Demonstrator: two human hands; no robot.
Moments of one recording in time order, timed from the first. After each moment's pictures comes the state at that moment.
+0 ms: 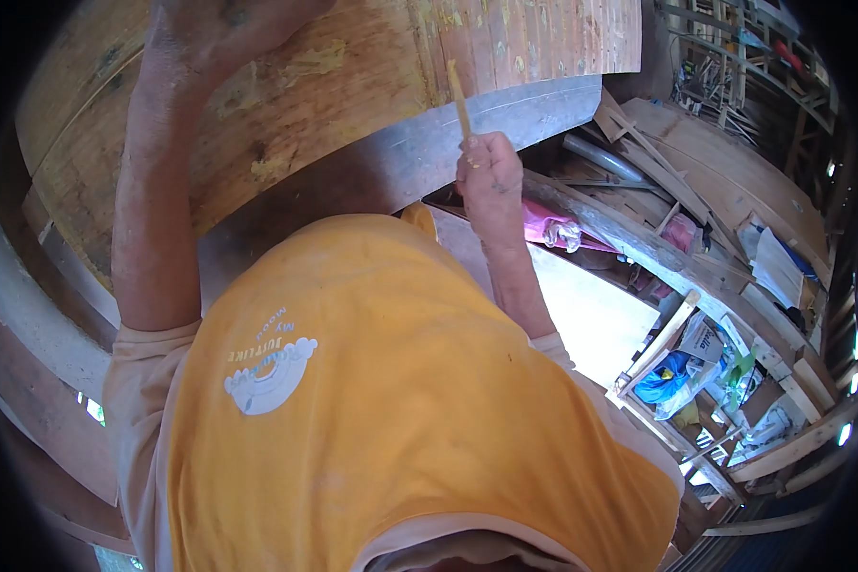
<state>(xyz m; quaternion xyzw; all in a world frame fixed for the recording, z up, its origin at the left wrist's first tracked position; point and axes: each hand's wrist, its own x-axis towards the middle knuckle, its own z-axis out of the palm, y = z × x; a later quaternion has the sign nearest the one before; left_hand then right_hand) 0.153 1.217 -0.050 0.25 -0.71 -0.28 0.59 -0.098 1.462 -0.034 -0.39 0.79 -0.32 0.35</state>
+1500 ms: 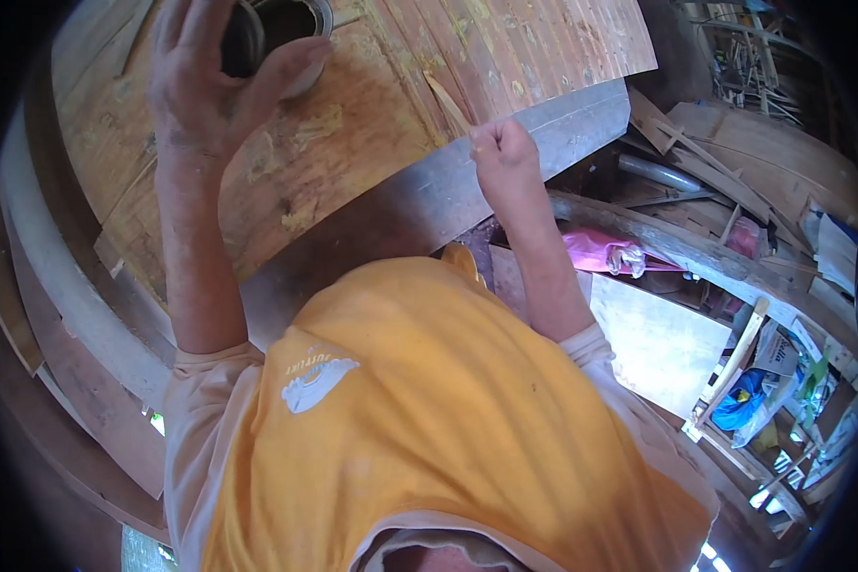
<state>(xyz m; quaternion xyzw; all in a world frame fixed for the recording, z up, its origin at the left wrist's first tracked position) 0.153 1.228 -0.001 0.35 -0.81 -0.05 0.47 -0.116 1.410 -0.043 -0.39 0.81 -0.32 0.30</state>
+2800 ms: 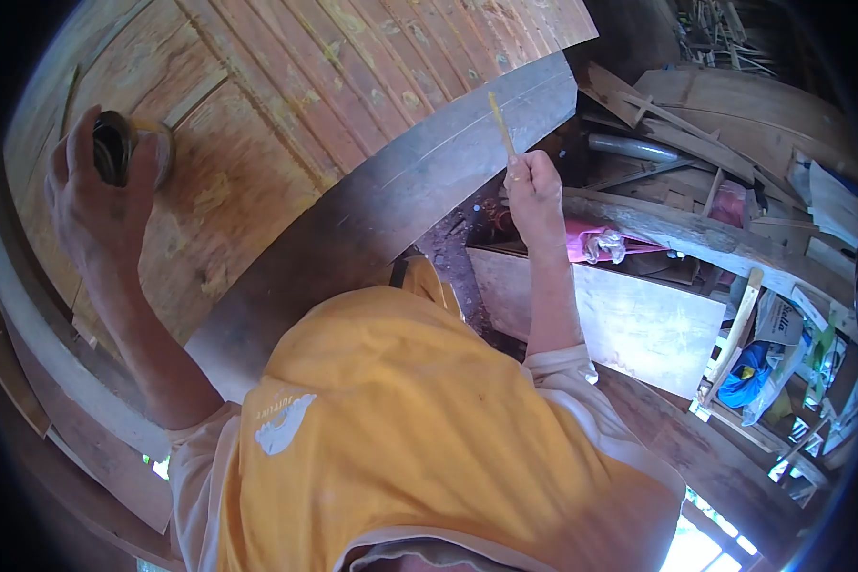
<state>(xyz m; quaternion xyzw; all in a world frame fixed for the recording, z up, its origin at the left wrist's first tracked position) 0.142 1.243 0.013 0.56 -0.79 0.04 0.23 -0.270 1.493 -0.035 -0.39 0.84 -0.32 0.18</state>
